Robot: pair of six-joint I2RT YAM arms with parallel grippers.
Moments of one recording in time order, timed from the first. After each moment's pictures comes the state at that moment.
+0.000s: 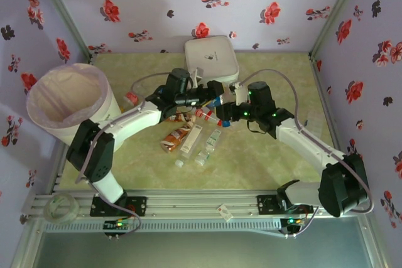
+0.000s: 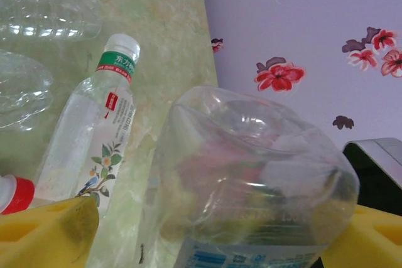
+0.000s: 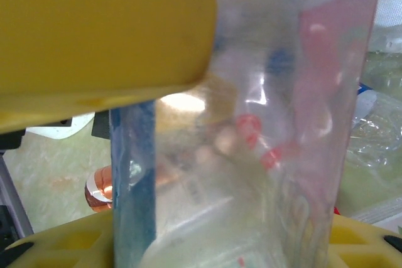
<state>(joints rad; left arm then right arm) -0.70 1.68 1.21 0.07 0.46 -1.02 0.48 1.28 0.88 -0.21 -0.47 0.26</state>
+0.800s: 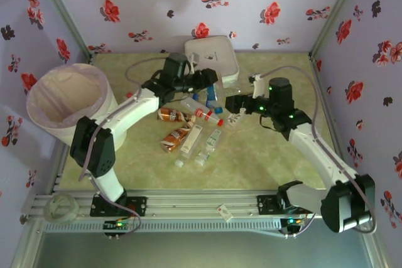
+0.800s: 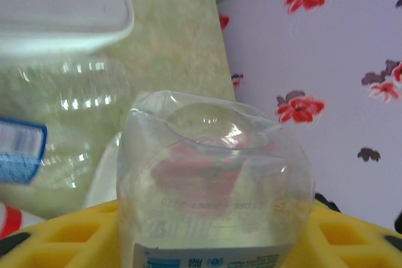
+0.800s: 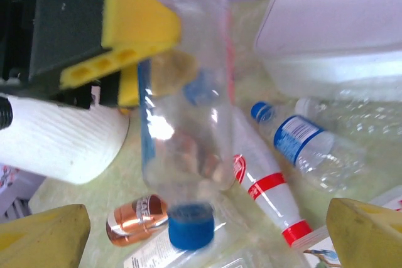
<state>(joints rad) -0.62 1.72 1.48 -0.20 0.38 -0.86 0.30 1.12 0.88 -0.21 -0.56 0.32</state>
